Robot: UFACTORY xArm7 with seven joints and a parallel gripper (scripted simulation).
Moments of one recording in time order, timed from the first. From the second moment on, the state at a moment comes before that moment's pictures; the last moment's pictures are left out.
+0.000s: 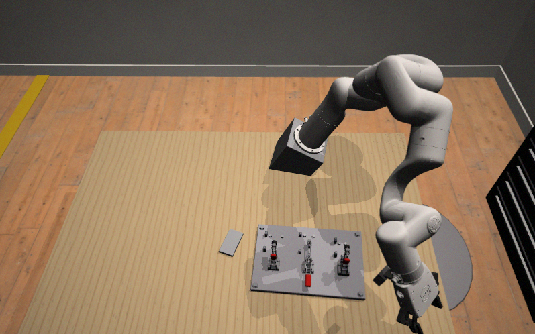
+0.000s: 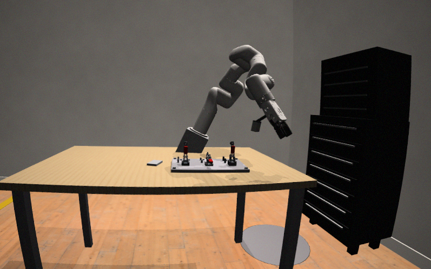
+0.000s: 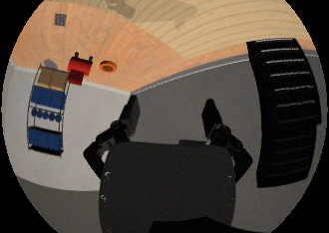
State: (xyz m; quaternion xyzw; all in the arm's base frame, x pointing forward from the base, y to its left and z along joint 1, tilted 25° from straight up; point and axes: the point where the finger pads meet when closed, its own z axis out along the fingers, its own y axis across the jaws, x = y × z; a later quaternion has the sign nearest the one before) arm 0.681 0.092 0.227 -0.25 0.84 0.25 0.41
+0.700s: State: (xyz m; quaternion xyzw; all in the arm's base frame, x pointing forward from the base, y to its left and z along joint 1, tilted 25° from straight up) arm 0.681 0.092 0.227 -0.25 0.84 0.25 0.41
